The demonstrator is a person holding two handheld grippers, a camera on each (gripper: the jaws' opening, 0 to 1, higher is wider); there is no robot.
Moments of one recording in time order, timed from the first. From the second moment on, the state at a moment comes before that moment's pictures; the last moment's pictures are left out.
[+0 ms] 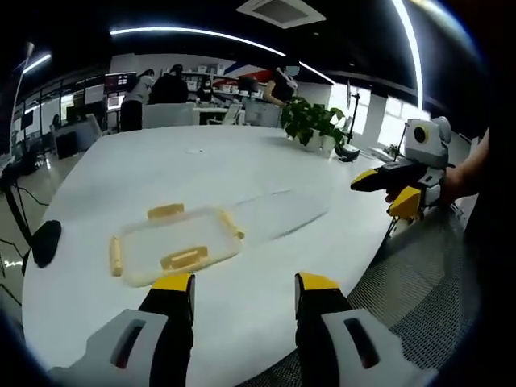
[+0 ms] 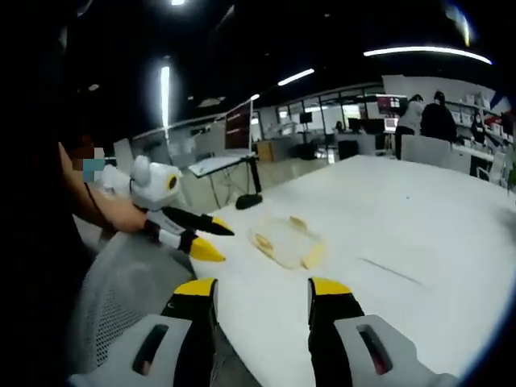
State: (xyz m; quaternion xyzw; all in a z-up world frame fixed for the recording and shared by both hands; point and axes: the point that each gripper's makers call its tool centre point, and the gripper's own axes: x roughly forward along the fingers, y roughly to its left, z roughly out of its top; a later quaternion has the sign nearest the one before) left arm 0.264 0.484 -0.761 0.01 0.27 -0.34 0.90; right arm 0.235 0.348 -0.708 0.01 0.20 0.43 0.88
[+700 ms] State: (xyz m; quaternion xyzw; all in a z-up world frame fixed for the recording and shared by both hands) left arm 0.281 0.489 -0.735 -0.05 0.25 -0.37 0.89; right arm 0.261 0.392 -0.704 0.04 0.19 0.42 0.89
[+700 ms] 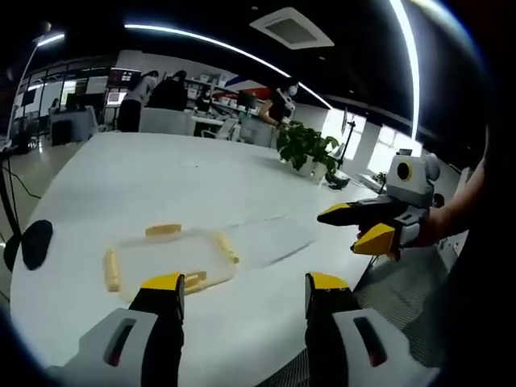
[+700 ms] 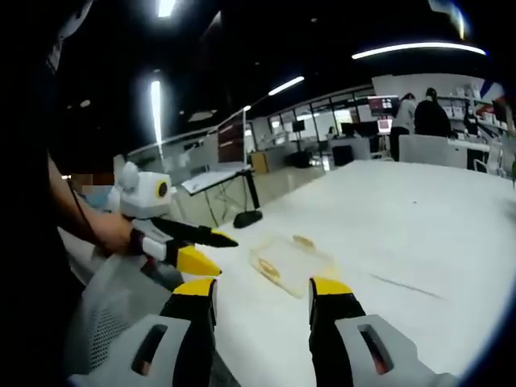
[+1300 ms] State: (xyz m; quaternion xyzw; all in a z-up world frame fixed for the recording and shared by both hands) left arm 0.296 0.515 -0.752 0.00 0.27 -0.40 0.88; right arm 0.293 0.413 -0.714 0.01 0.19 0.42 0.89
